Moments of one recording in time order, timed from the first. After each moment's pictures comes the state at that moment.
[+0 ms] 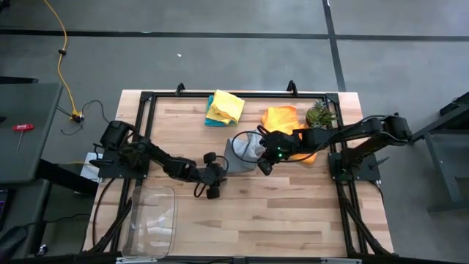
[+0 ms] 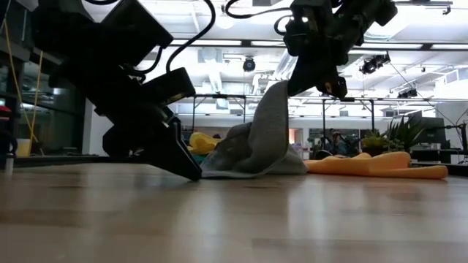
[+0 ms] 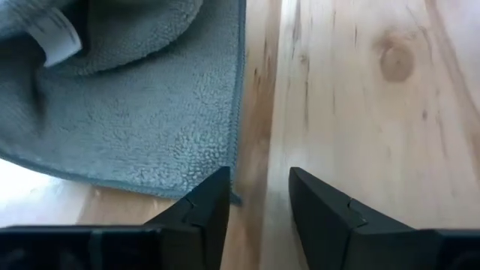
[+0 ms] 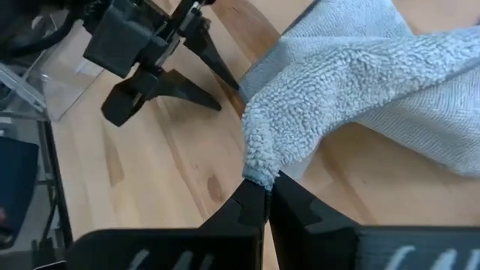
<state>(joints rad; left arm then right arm) -0.12 1.81 0.64 0.35 -0.37 -0.18 0.02 1.42 0.92 -0.32 -0.07 0.70</state>
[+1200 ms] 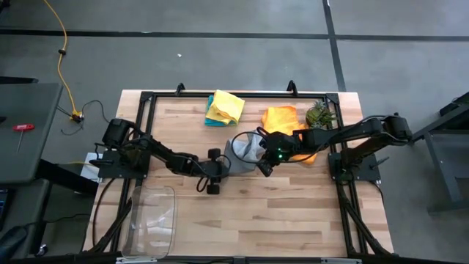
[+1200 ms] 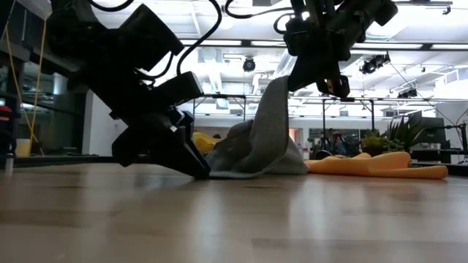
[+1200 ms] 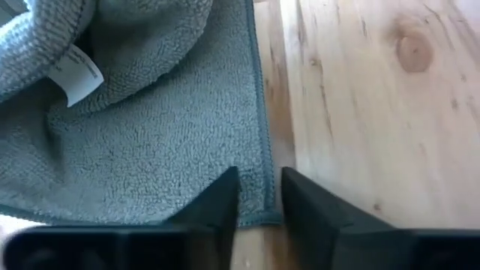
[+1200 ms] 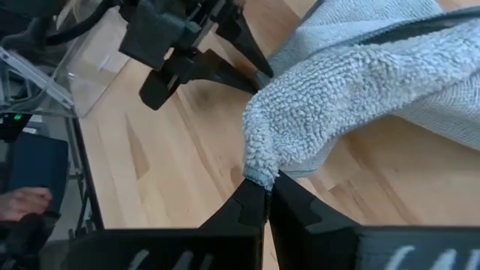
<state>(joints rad) -0.04 1.84 0.65 0.37 -0.28 0.02 0.03 1.42 0.92 -0.31 -0.13 0.76</state>
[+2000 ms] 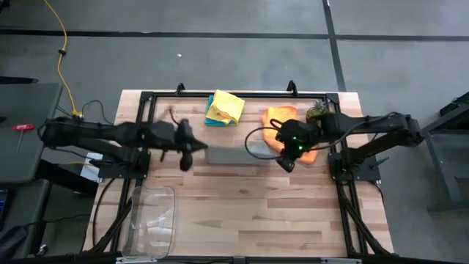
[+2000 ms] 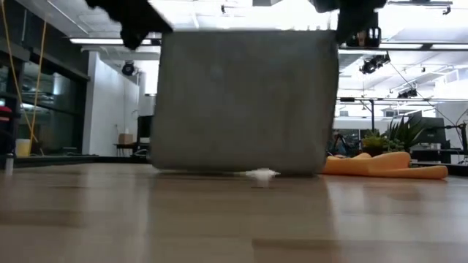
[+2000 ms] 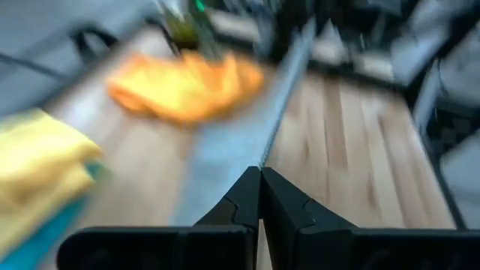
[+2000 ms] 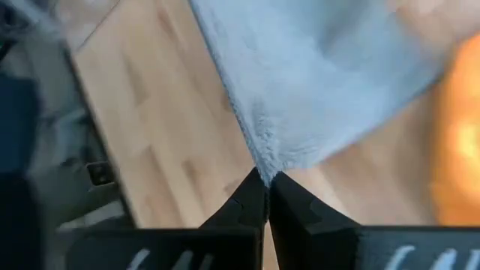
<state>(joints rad) 0.10 0.94 0.78 -0.30 -0.13 -0.27 0.01 1.26 1.22 -0.96 -0.15 0.65</state>
